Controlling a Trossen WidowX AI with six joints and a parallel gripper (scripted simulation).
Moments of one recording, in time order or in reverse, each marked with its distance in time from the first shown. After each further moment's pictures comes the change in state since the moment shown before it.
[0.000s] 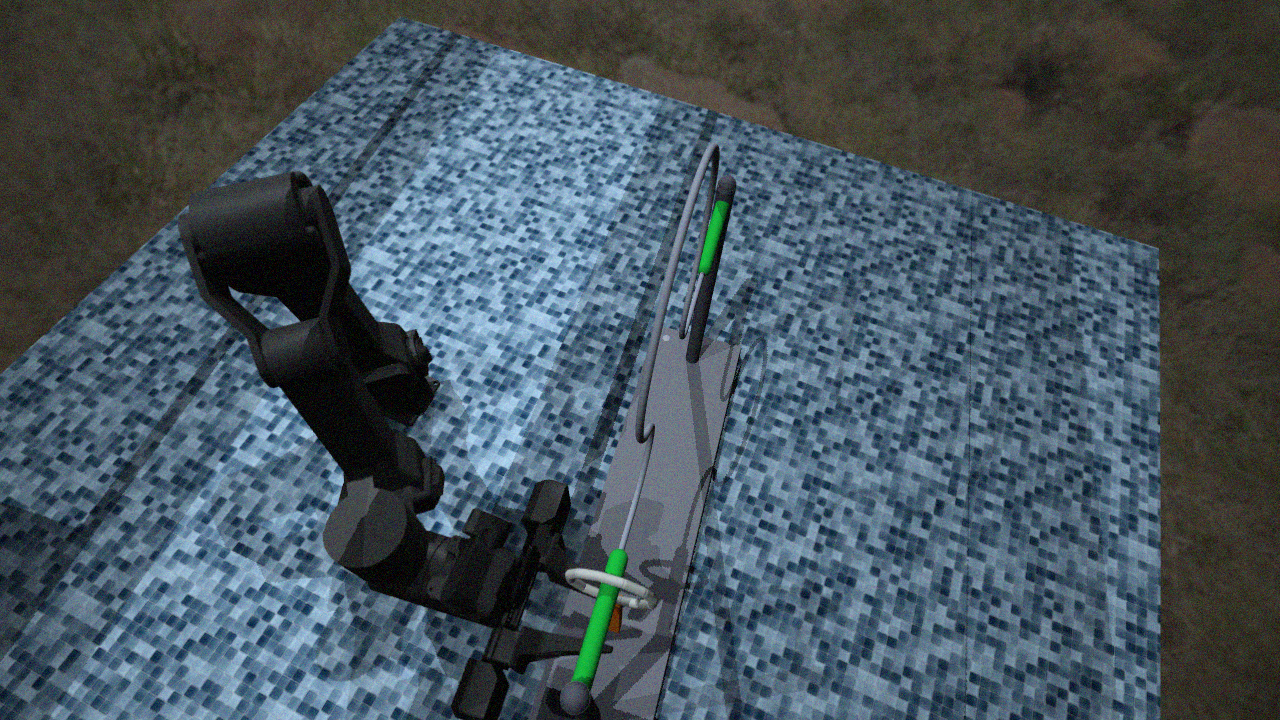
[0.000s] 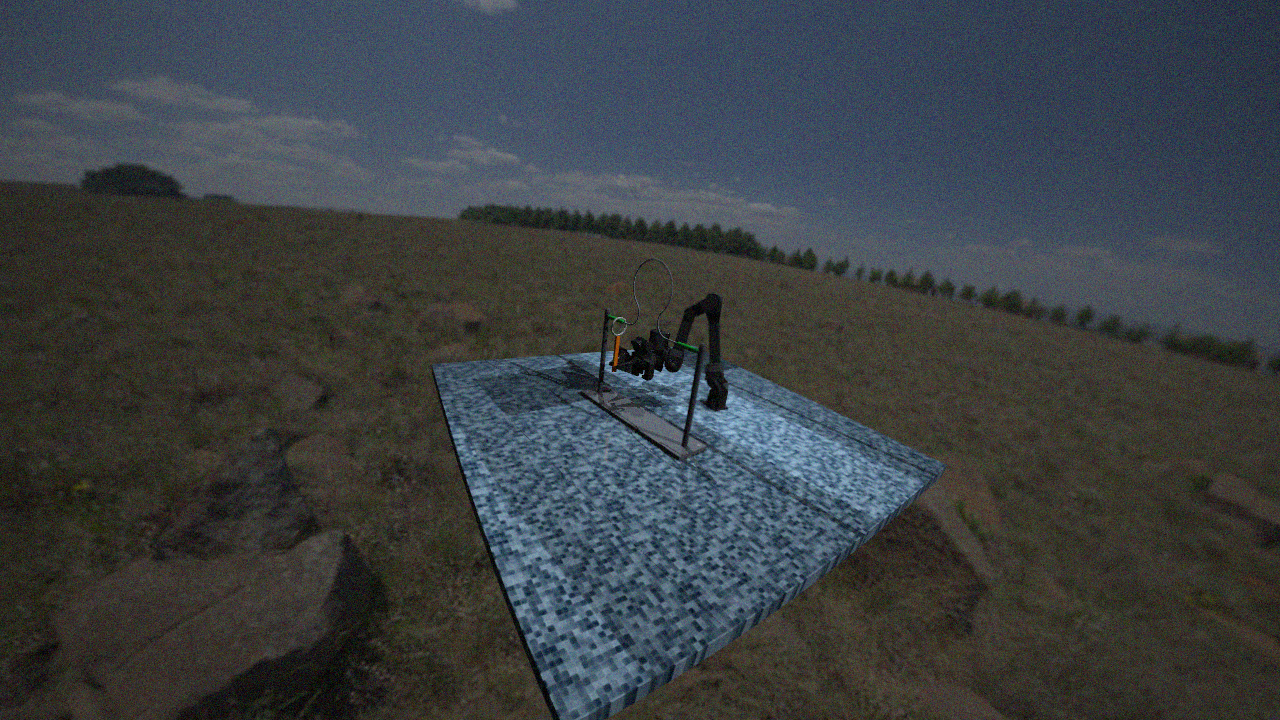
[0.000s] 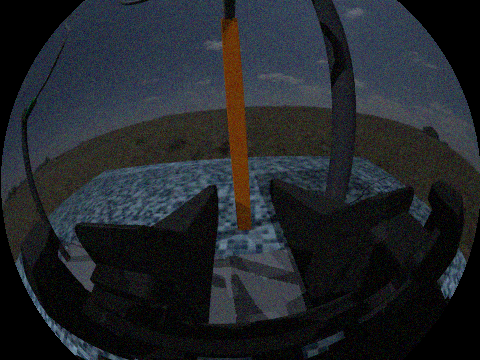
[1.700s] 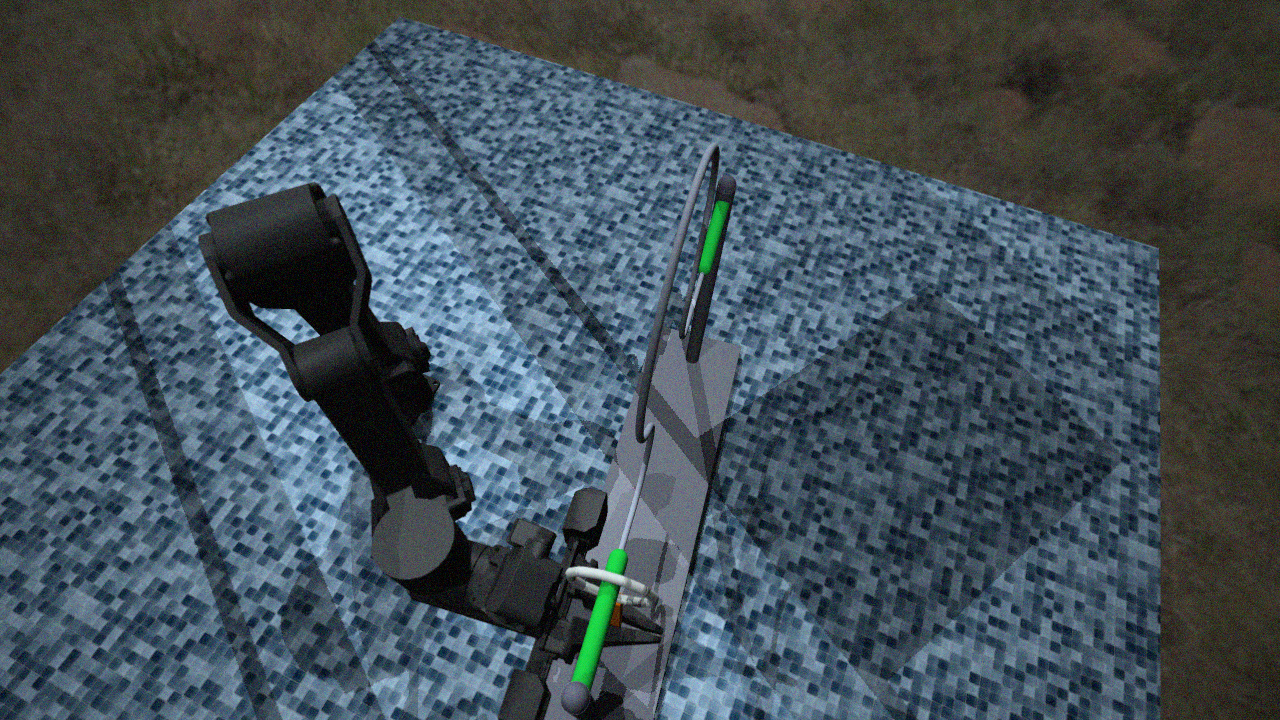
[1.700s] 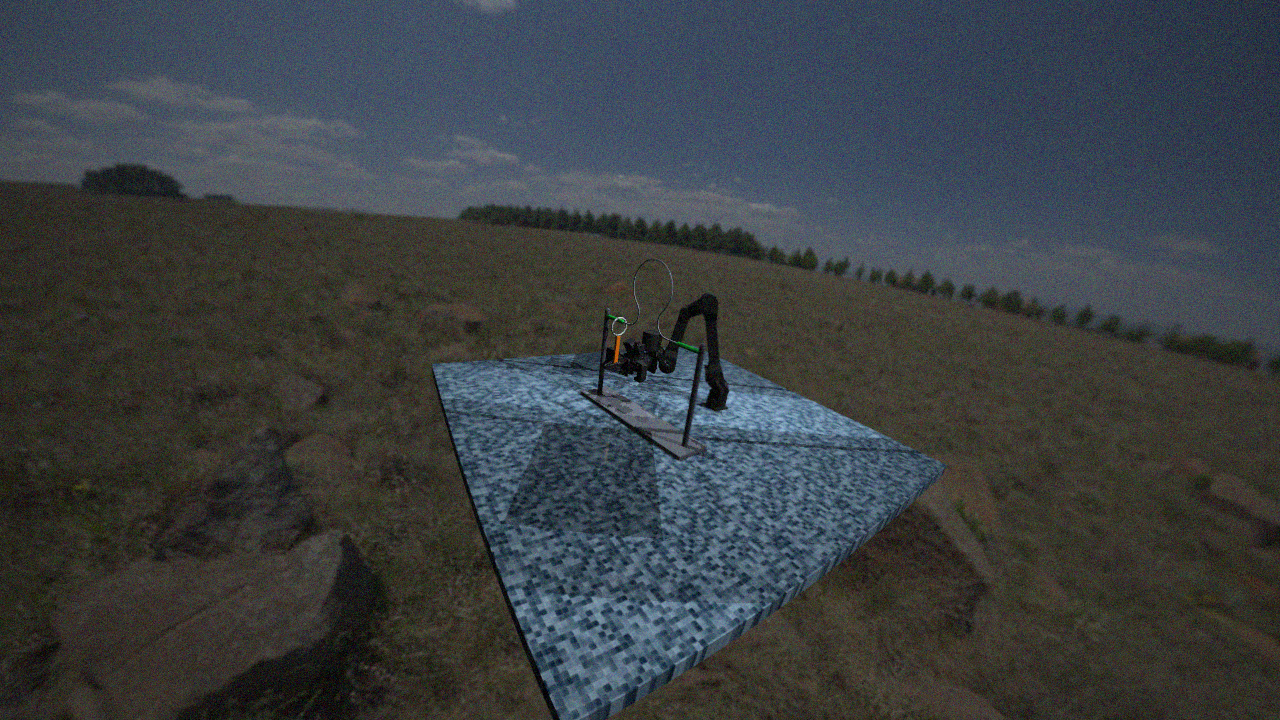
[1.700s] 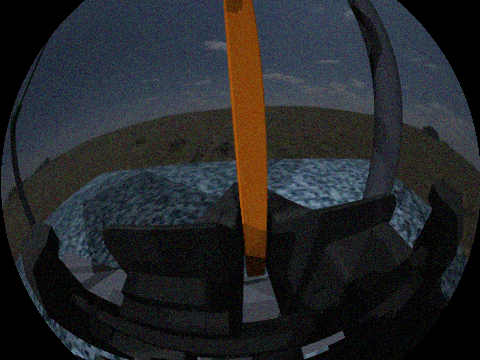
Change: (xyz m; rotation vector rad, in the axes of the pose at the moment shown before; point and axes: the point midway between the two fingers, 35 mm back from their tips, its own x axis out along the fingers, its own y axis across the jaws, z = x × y) arm 0.035 0.003 0.000 0.002 -0.003 0.001
